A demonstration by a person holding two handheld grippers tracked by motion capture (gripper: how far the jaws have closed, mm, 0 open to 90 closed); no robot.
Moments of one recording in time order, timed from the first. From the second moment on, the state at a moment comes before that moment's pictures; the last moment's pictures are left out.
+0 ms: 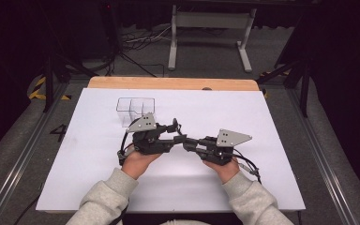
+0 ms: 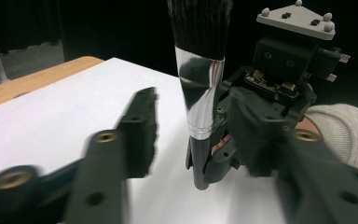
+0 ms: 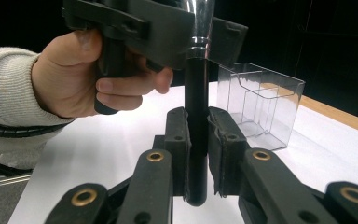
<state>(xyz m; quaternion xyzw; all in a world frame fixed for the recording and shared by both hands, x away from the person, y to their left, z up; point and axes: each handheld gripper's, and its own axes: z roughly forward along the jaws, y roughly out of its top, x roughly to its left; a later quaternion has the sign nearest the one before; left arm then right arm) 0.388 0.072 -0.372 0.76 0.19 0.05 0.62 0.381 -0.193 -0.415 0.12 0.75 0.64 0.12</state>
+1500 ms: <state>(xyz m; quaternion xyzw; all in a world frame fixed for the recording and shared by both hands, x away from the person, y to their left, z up) 0.399 0.094 -0.340 0.76 0.24 0.12 0.59 0.375 -0.221 -0.407 0.21 0.72 0.63 0.20</state>
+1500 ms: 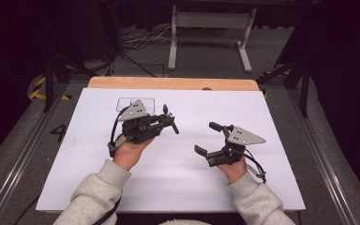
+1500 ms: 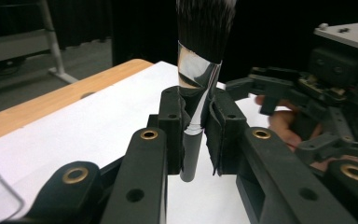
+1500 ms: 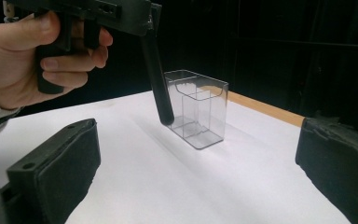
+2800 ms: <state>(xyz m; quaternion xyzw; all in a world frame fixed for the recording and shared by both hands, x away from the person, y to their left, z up) 0.432 0.120 -0.332 0.70 0.39 0.25 0.55 0.368 -0.261 -0.407 0.24 0.71 0.63 0.23</state>
